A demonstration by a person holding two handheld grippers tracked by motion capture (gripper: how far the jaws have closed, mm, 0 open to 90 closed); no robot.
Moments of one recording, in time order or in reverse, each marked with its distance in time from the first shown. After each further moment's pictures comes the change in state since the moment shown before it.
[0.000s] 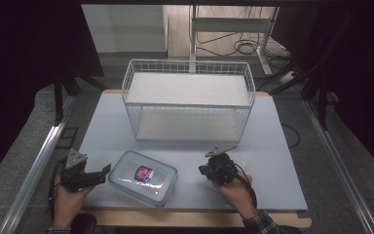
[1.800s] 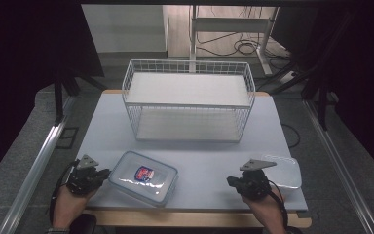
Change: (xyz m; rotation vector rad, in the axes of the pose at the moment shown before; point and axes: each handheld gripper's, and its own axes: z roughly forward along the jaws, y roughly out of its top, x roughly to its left) left arm -0.013 -0.005 0.008 0.204 -0.172 0.067; right arm -0.028 -0.068 -0.054 -0.041 -0.052 0.098
